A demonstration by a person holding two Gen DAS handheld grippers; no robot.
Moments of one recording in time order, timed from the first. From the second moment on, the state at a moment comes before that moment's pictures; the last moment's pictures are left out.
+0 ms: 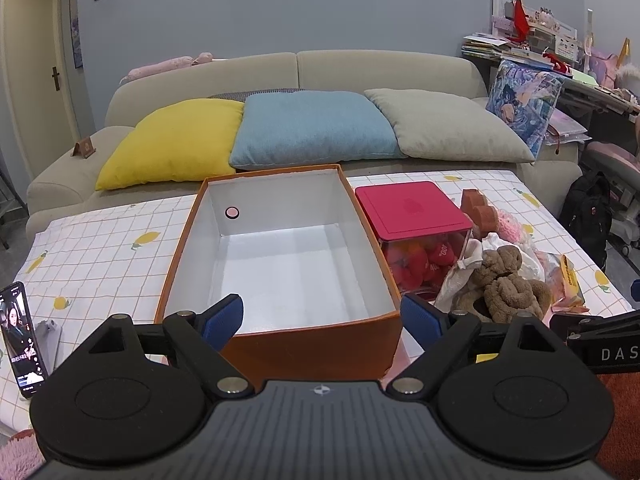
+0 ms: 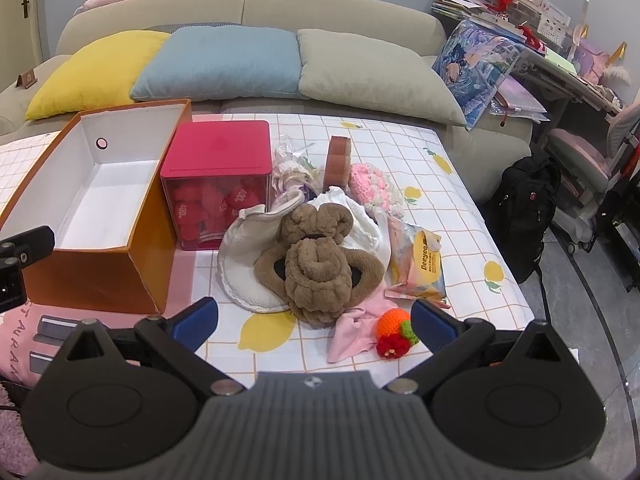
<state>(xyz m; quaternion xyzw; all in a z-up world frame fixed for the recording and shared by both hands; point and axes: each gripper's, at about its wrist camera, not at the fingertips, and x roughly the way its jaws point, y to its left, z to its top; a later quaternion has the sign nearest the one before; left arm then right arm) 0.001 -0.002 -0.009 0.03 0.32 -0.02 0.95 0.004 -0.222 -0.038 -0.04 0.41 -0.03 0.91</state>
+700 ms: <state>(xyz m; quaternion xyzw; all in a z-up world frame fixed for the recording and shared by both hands) 0.000 -0.004 -0.010 0.04 0.32 -0.02 0.95 0.005 -0.220 -0.039 -0.04 0.41 -0.03 0.91</state>
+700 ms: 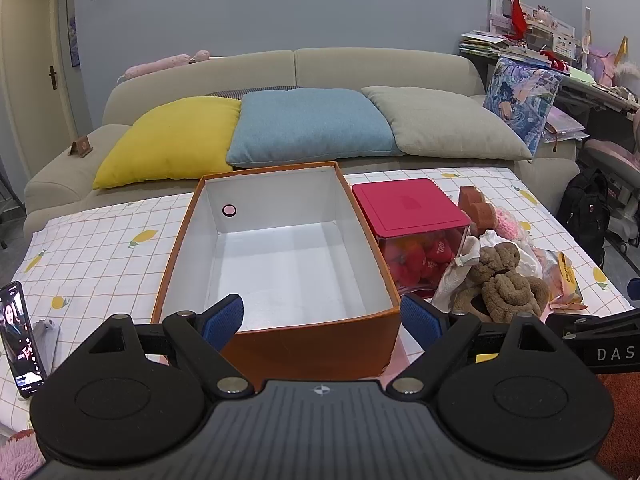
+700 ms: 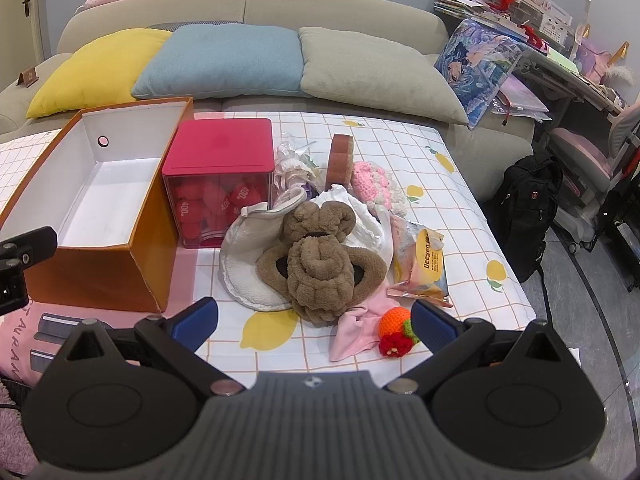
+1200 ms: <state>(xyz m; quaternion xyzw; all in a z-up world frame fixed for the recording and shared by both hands) 0.001 -0.004 -0.010 0.04 0.33 -0.03 0.94 0.005 -0.221 -0.043 -0.04 0.42 -0.03 0.91</state>
